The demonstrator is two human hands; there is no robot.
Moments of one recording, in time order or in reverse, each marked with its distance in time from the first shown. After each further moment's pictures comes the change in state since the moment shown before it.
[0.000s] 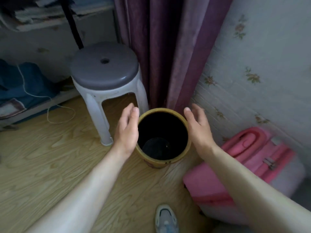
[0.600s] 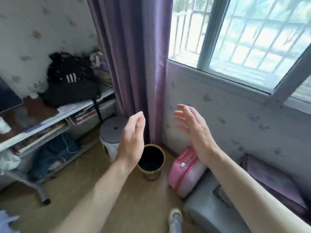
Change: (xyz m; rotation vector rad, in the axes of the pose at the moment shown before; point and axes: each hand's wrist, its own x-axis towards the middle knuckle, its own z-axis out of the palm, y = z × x) left_hand -0.289 0.481 -0.135 -0.066 -0.251 0.304; right_hand -0.343 -0.467 -0.215 0.299 -0.012 -0.212
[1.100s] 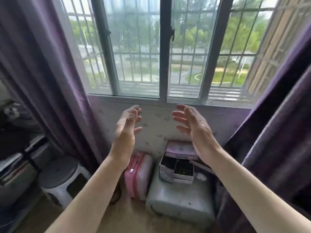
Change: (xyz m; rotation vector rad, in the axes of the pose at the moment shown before) left_hand -0.186 0.208 0.130 -0.321 -0.502 0.105; right_hand -0.272 -0.155 -0.185 -0.017 0.470 -0.168
